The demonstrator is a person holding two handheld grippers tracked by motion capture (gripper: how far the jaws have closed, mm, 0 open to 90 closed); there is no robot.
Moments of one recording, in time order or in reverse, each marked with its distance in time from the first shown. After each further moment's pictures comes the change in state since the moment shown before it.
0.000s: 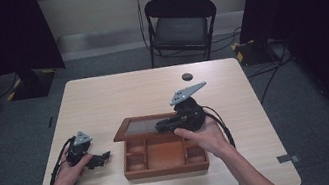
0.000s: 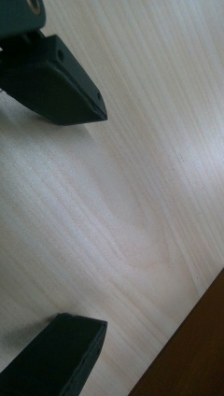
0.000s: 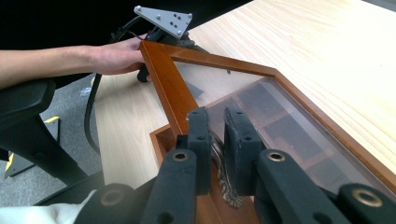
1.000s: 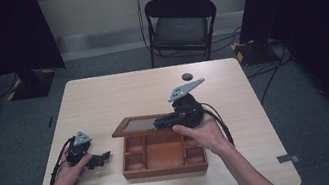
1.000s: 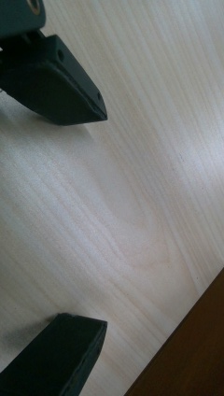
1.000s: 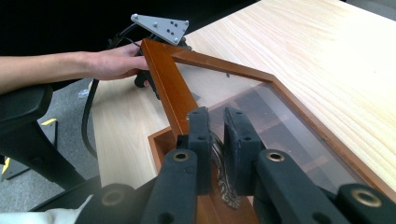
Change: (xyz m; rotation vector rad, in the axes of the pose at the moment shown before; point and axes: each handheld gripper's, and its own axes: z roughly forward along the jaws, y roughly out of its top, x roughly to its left) left arm 0.000 0.000 0.000 0.000 0.002 0.004; right arm -0.002 0.009 0.000 -0.007 -0.011 0.002
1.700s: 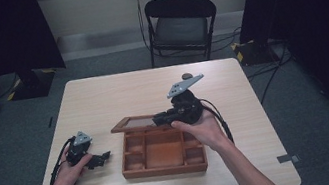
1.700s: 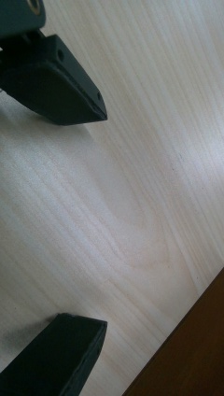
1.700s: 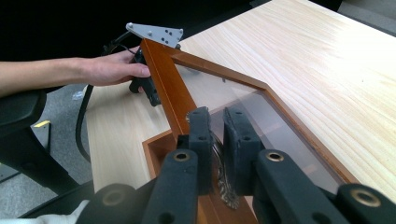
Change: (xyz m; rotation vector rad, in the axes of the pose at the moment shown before) left arm 0.000 0.000 0.000 0.000 -0.001 0.001; right arm -0.003 0.009 -0.001 -0.005 -0.016 -0.014
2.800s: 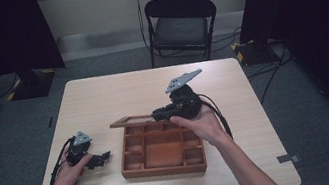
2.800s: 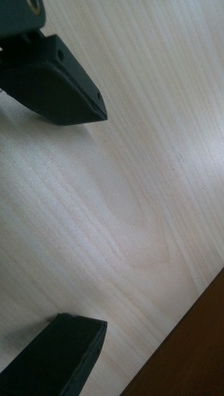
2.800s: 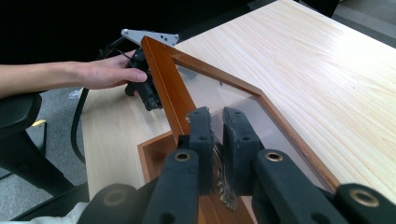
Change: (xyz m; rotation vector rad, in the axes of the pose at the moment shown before) left arm 0.000 0.000 0.000 0.000 0.000 0.000; right arm -0.005 0.011 -0.001 0.004 -0.010 -0.013
